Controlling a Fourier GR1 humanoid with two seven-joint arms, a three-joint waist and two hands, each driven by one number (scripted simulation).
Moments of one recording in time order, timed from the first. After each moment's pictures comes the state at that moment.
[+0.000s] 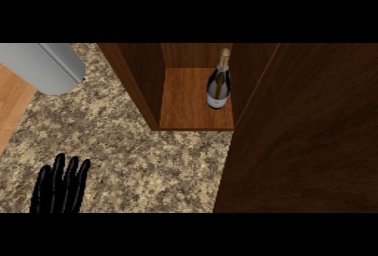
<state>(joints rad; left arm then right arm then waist) 0.28 0.61 -0.64 -2.10 0.61 0.57 -0.62 0.12 -0.01 0.31 -2.42 -0.21 0.27 0.71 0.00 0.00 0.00</state>
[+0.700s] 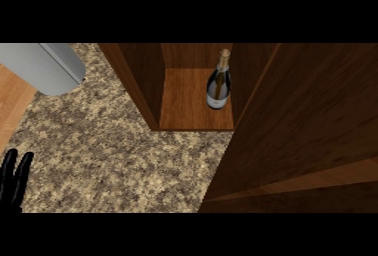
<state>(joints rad) 0.42 0.74 -0.32 -2.12 0.80 0.36 -0.61 0.10 0.00 0.70 -2.44 -0.12 0.18 0.76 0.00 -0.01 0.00</state>
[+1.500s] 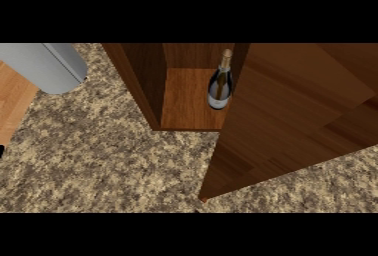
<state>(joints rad) 0.46 0.80 -0.13 -2.07 0.93 0.17 -0.56 -0.14 -0.11 0.87 -2.40 0.13 -0.22 0.72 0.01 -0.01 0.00</state>
